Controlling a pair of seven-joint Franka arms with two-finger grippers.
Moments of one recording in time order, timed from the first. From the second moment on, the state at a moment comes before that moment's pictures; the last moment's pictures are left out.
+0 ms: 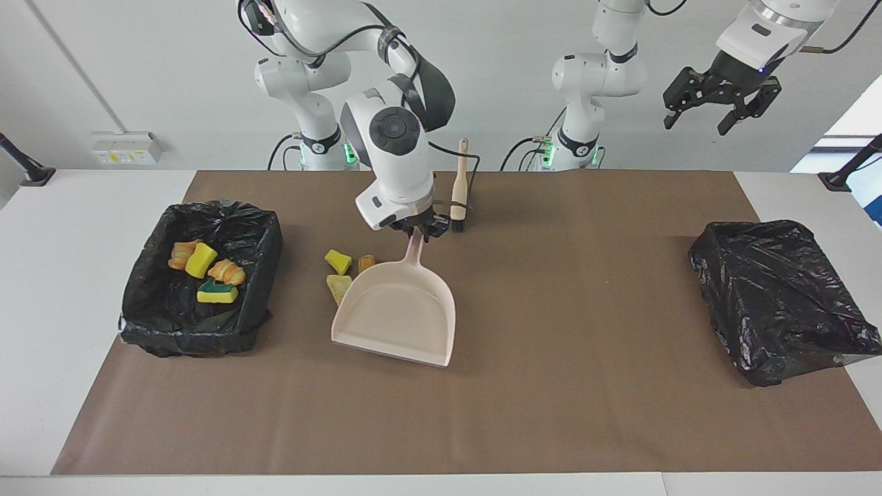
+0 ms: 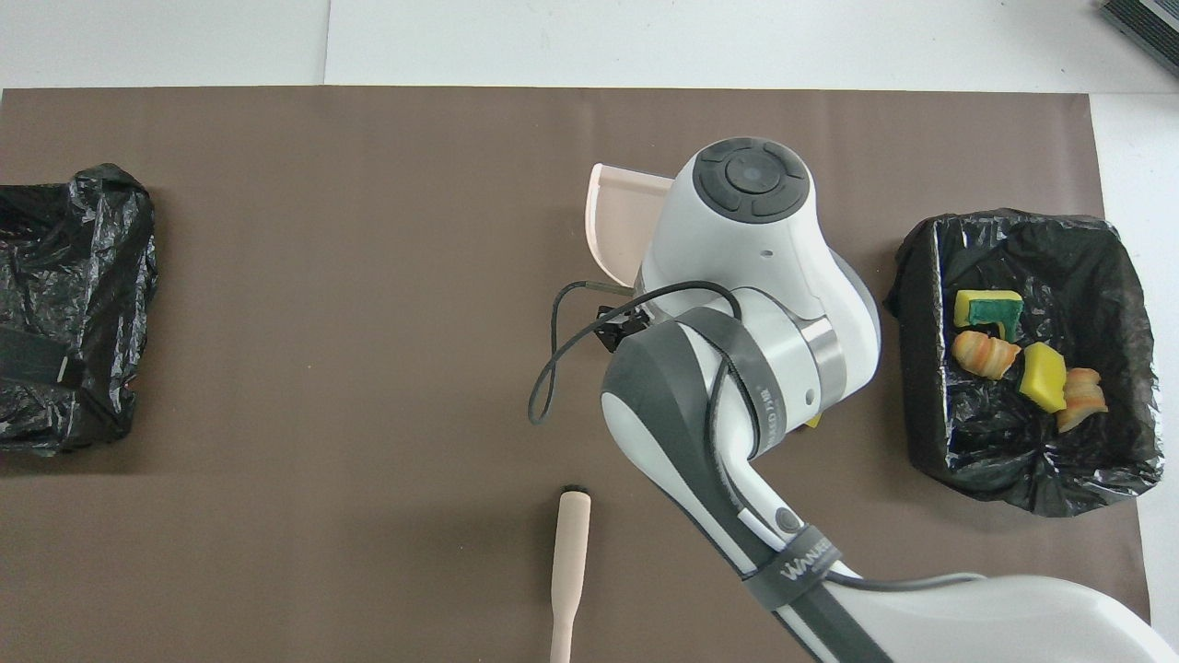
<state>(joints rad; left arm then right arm) -0.12 -0.02 0.04 -1.34 -0.05 1.22 0.06 0.38 0.38 0.15 -1.51 0.12 1.76 0.75</state>
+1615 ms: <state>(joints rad) -0.06 -0.02 -0.05 -1.34 -0.05 1.31 0.07 0.55 0.38 0.15 -1.50 0.13 1.75 0.74</state>
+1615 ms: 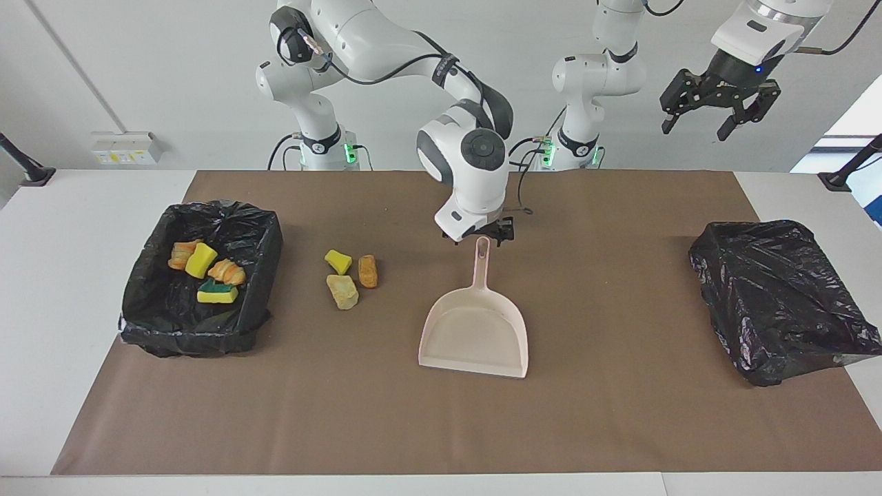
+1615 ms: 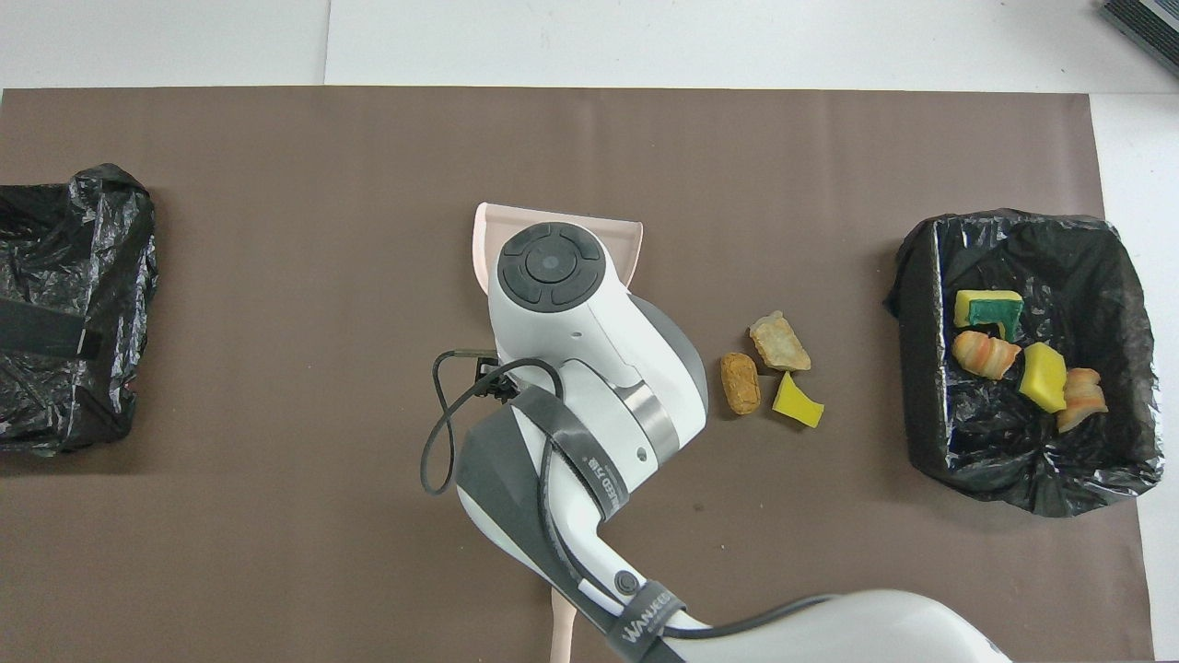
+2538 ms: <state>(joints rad) -0.31 0.05 -0.08 -1.73 -0.05 1.86 -0.05 0.78 -0.12 0.16 -2.36 0.39 2.16 0.92</state>
